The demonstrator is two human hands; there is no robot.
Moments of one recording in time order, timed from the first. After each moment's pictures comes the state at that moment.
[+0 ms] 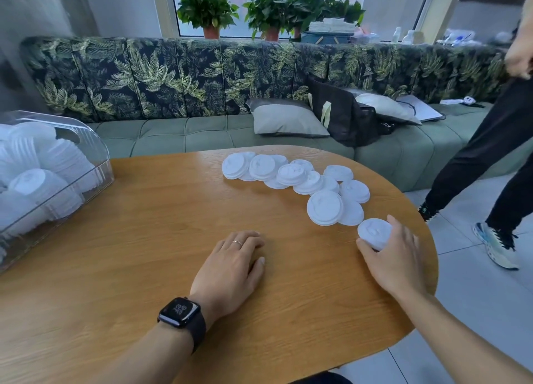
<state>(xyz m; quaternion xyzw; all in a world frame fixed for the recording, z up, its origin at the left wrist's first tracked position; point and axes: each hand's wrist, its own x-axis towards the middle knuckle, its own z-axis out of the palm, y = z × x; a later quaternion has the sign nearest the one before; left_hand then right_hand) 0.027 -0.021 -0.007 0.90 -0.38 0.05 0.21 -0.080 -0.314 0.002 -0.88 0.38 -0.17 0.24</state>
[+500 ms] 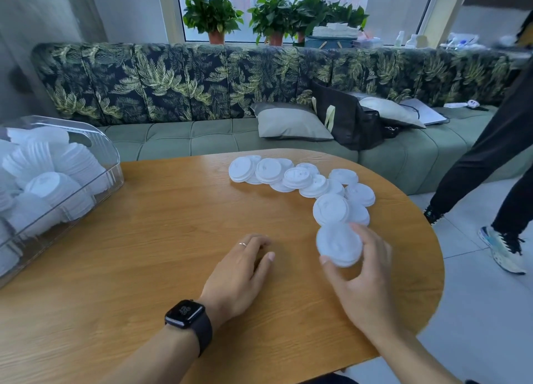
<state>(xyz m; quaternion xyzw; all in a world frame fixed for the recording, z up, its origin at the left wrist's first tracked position) 0.019 -0.018 0.004 0.88 -0.35 -0.03 0.33 -0.096 -0.228 -0.004 -0.85 0.15 -0.37 0.34</state>
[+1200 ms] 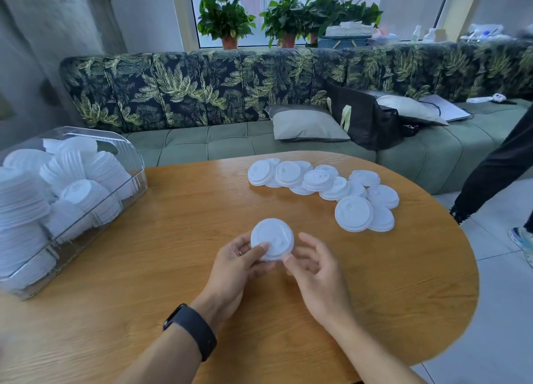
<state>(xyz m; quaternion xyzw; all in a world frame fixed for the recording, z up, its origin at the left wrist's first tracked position) 0.032 0.006 0.019 0.58 -0.05 -0.24 0.77 -0.046 -0.141 0.001 -0.73 0.17 -0.19 0.63</state>
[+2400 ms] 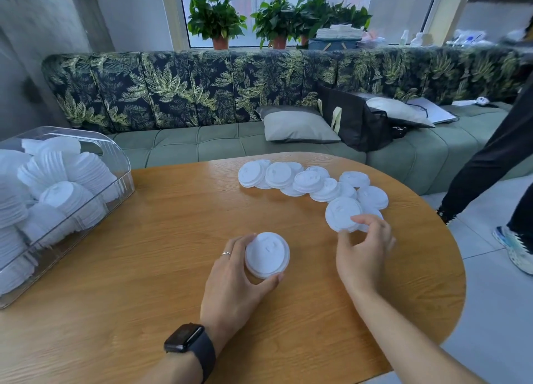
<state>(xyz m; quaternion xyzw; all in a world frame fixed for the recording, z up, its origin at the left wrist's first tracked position) 0.019 0.005 -0.007 0.88 -0.24 0.06 0.41 -0.020 -0.221 -0.004 -0.74 0.32 -0.42 0.41</state>
